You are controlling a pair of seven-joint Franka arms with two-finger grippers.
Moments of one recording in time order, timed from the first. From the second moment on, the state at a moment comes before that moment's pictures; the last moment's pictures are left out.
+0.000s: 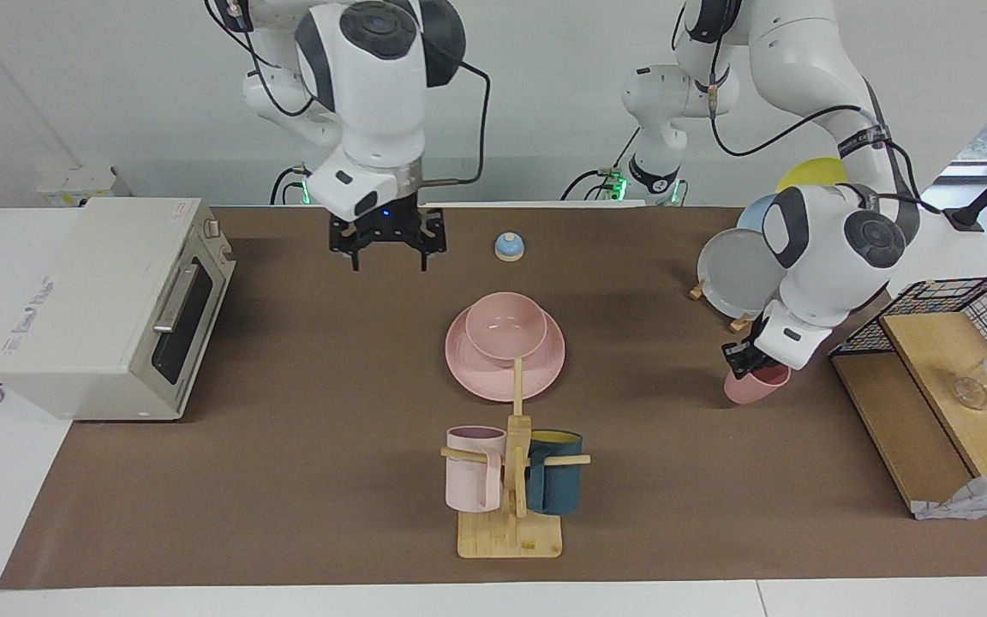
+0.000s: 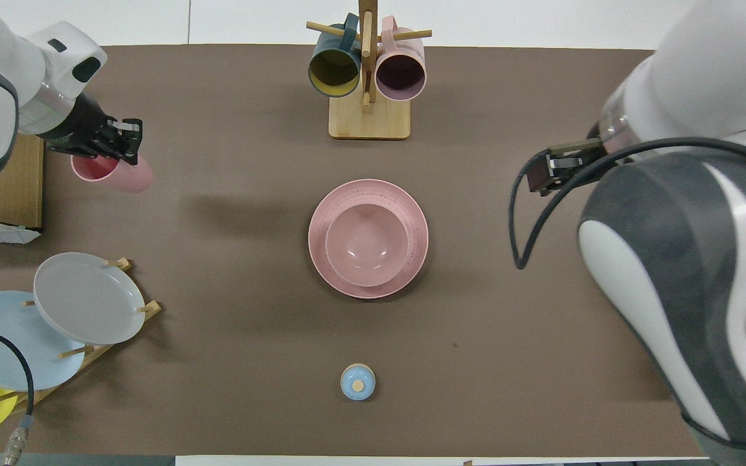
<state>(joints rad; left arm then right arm) -0.15 0.33 -0.04 -1.32 -0.05 1.57 -0.24 0.20 0.15 0.03 -1.42 -0.06 1.49 0.14</state>
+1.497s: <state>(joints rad) -0.67 0.46 -0.05 -1.44 -0.07 1.89 -0.88 0.03 0.04 0.00 -1.63 -0.04 1.53 -0.01</state>
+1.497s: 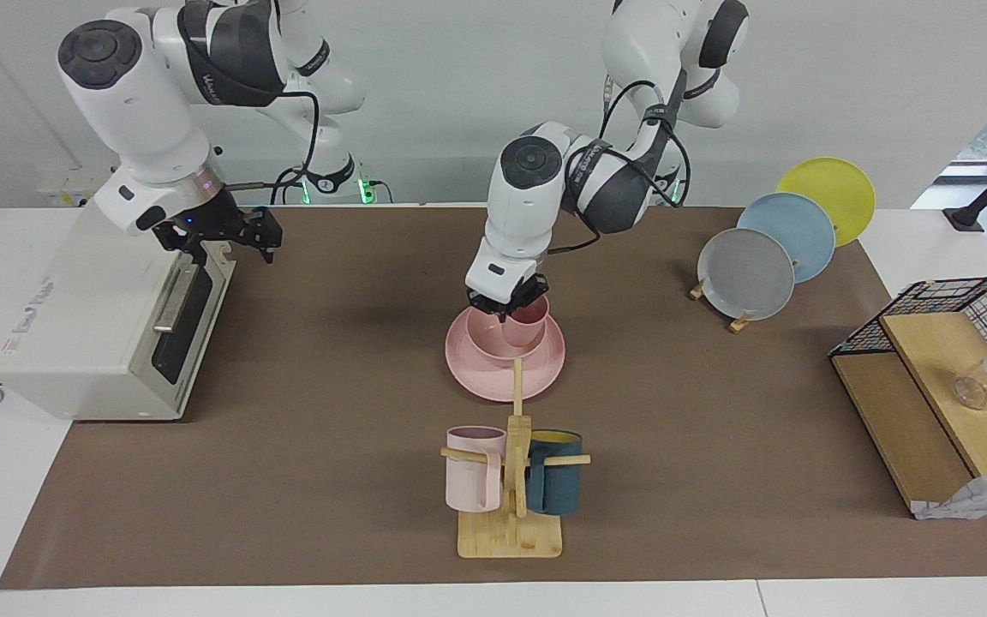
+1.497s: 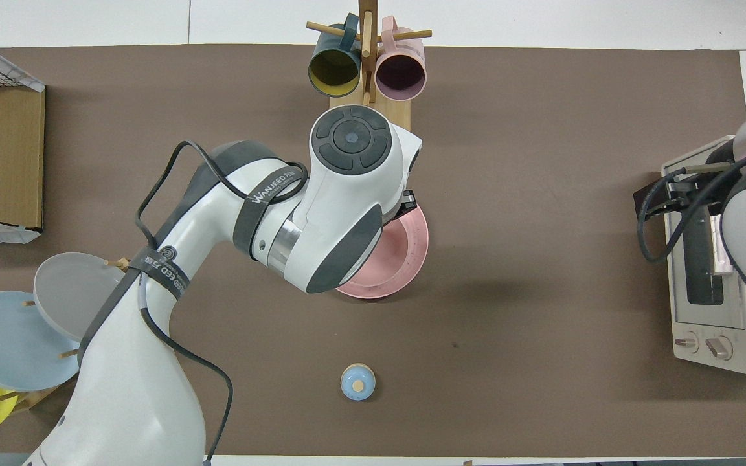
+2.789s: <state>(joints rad) -0.70 0.44 -0.04 -1.51 -0.06 1.97 -0.89 -0.02 0.00 0.00 -1.70 -0.04 1.65 -0.03</state>
